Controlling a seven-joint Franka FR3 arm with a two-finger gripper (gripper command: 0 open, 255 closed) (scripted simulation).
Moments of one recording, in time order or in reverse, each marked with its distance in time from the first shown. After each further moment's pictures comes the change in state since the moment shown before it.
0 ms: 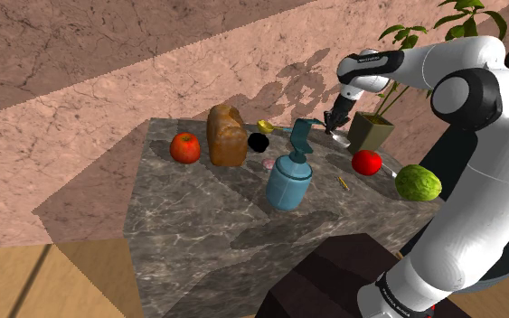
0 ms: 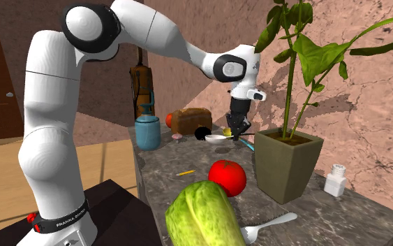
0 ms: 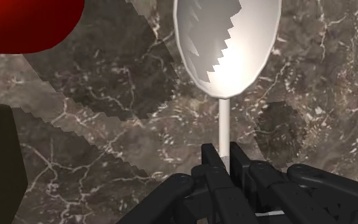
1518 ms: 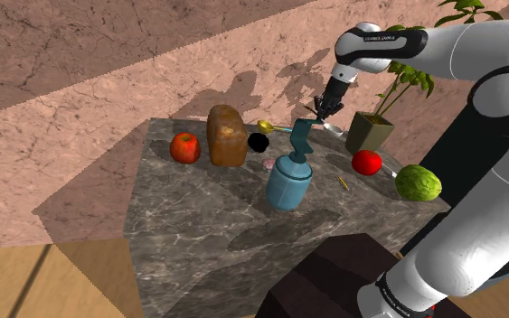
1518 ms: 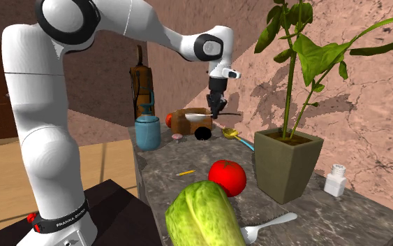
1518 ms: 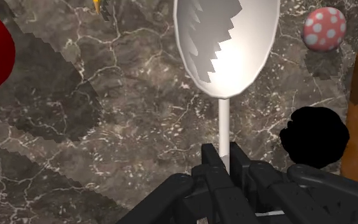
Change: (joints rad) arm 0.119 -0.182 0.070 -0.040 -0.074 -0.103 0.223
